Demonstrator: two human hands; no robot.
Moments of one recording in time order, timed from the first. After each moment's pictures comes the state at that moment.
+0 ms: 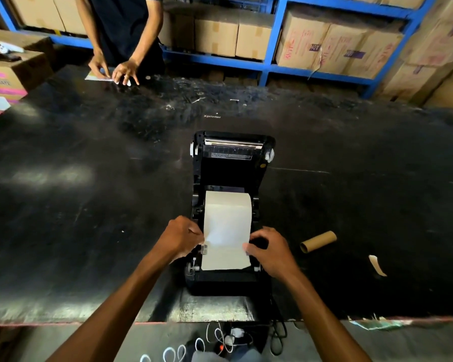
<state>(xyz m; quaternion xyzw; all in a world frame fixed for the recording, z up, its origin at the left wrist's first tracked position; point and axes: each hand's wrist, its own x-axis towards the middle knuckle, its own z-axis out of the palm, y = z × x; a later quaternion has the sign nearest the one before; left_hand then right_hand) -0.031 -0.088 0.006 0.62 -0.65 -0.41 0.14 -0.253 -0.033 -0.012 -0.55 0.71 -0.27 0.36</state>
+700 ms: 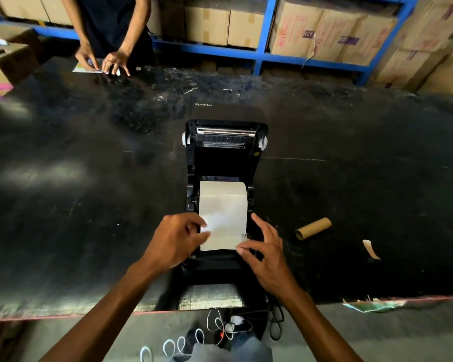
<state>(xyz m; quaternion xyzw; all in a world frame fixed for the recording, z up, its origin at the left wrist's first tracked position) -0.025 -0.052 0.017 0.53 -0.75 -0.32 0.24 -0.243 0.011 -0.022 -0.66 0.63 -0.33 0.26</state>
